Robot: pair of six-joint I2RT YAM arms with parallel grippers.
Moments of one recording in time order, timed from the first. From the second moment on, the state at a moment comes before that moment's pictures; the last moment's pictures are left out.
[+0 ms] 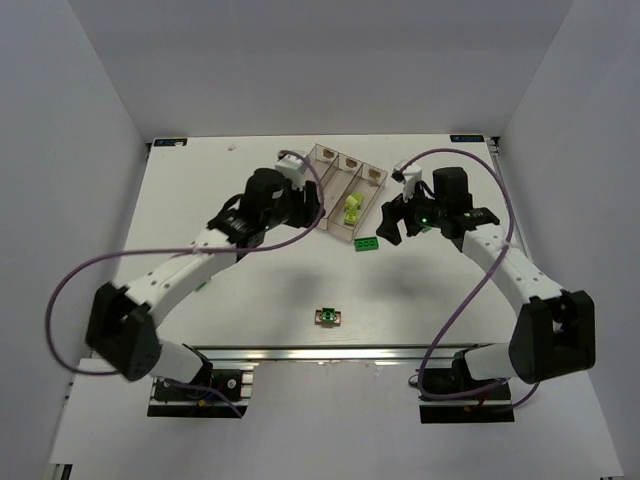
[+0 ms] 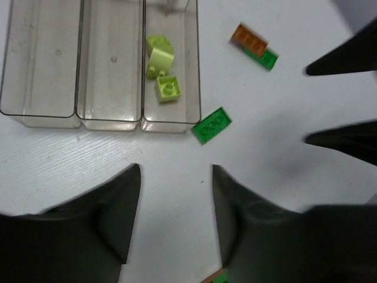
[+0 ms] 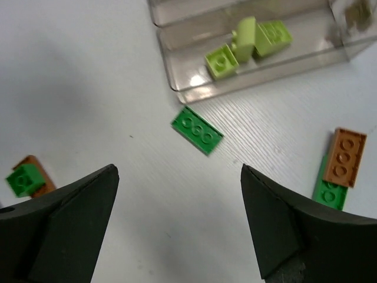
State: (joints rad) left arm -0.61 1.52 1.21 -0.19 0.07 -0.28; right arm 0.28 1.33 1.02 -0.34 -0.56 -0.27
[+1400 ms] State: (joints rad) left arm -0.61 1.15 0.93 -0.07 -0.07 -0.17; right arm 0.18 1.96 1.41 -0.44 -0.17 -0.53
